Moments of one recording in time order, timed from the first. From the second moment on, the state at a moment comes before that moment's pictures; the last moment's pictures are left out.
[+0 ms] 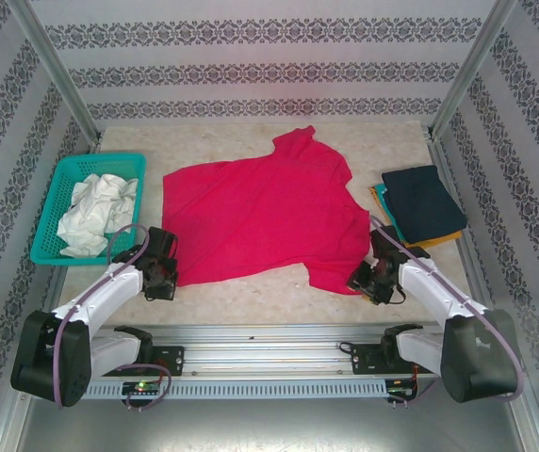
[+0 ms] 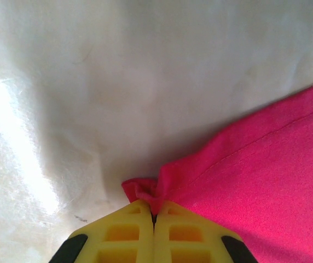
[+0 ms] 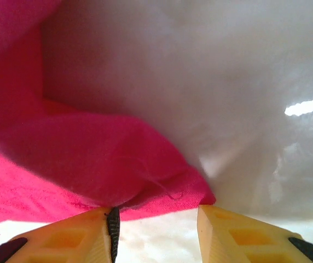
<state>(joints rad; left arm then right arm) -0.21 1.14 0.52 -0.68 -0.02 -1.71 0.14 1.16 0.52 -0.78 -0.24 0.73</state>
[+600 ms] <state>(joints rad) -0.21 1.14 0.49 -0.63 -0.02 -1.71 0.14 1.30 0.60 -0.73 -0.16 0.73</state>
